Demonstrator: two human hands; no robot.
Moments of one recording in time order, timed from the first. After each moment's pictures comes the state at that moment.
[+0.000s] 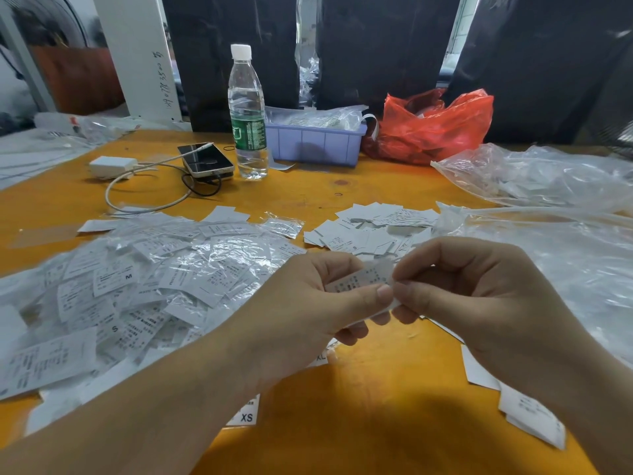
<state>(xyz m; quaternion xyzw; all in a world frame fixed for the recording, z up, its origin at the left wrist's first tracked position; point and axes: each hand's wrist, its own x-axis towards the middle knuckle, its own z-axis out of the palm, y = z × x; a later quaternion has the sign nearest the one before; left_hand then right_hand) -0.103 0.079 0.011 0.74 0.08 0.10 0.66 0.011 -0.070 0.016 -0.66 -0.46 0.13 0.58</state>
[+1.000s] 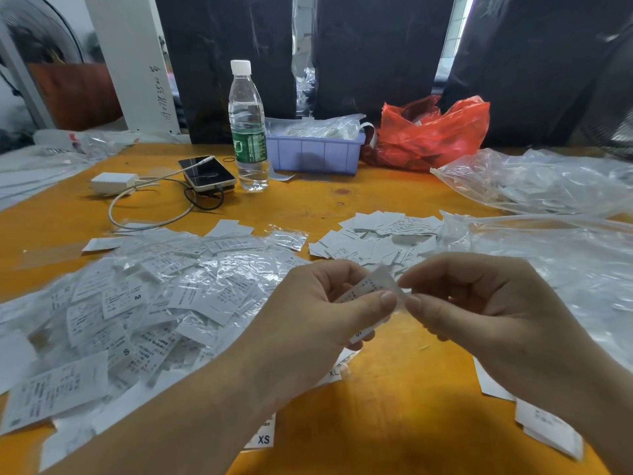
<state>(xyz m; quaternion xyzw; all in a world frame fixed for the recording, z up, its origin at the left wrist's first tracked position) -0.104 0.083 0.010 0.75 0.11 0.15 0.64 0.012 -0.071 0.014 -0.68 -0.50 0.07 0.54</state>
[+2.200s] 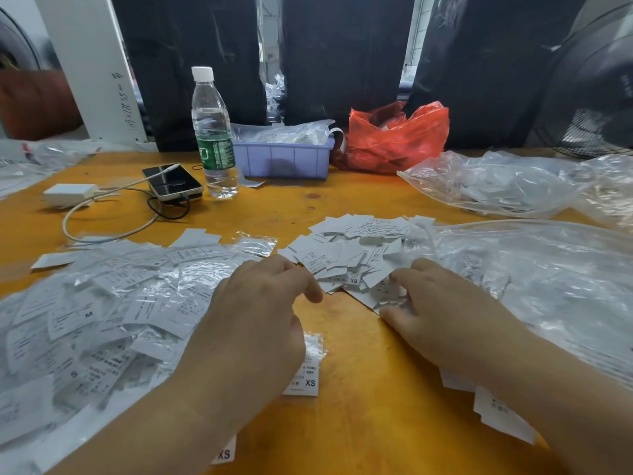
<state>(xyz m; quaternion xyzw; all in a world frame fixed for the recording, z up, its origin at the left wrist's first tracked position) -0.103 0.087 0.004 0.94 0.17 0.24 0.19 0.039 -0.064 -0.001 -0.92 -0.38 -0.03 0.09</state>
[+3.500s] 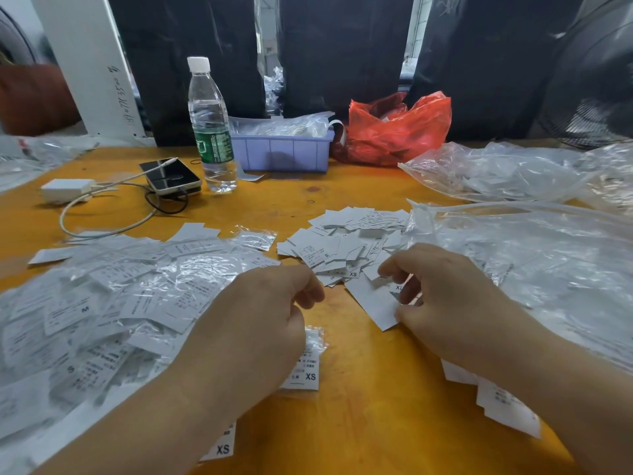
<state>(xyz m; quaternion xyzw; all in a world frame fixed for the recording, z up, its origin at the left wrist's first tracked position) -0.103 0.094 -0.004 0.93 0.15 0.22 0.24 0.040 -0.067 0.000 -0.87 -0.42 -0.01 0.25</state>
